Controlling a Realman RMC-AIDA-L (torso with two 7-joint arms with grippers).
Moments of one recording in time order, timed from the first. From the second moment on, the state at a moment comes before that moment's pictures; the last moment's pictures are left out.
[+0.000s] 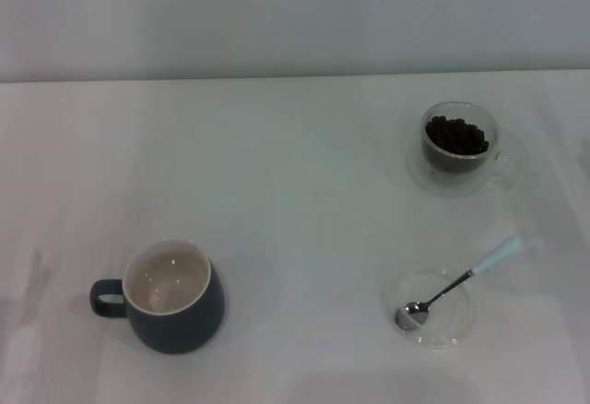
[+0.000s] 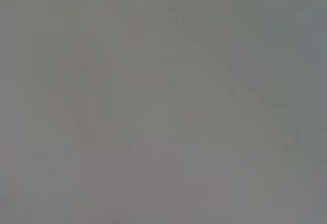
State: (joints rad) left arm -0.15 -2.09 2.84 0.25 -1.38 1.50 -0.21; right arm 0.40 2.01 -0.83 0.00 -0.46 -1.19 0.36
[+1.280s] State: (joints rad) left arm -0.03 -2.08 2.84 0.12 -1.10 1.58 -0.21; right arm 0.42 2.02 -0.83 0.00 -0.46 -1.19 0.36
